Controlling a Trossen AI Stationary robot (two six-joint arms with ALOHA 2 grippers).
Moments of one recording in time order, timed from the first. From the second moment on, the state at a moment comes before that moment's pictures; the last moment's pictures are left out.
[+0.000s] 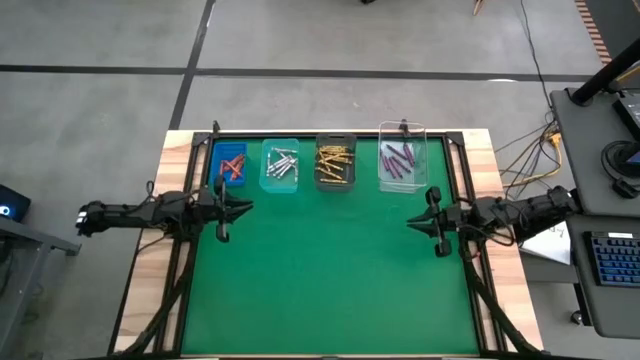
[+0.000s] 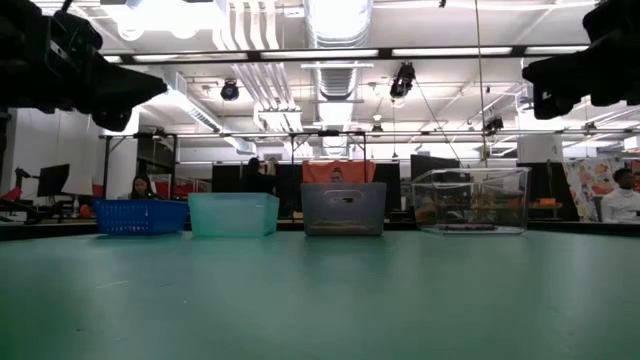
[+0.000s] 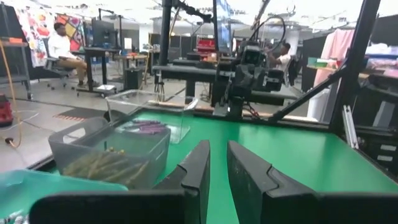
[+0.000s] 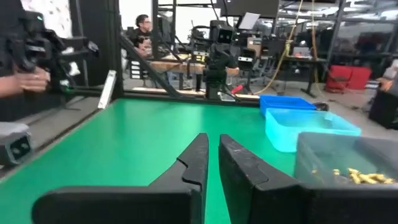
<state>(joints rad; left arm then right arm) -0.03 0.03 0.01 0.09 -0.19 -0.07 0.22 0.03 0.01 0.04 0.12 -0.05</state>
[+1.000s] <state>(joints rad) -0.03 0.04 0.02 0.06 -0.20 -0.09 0.22 0.10 0.01 0.04 0.14 0.16</state>
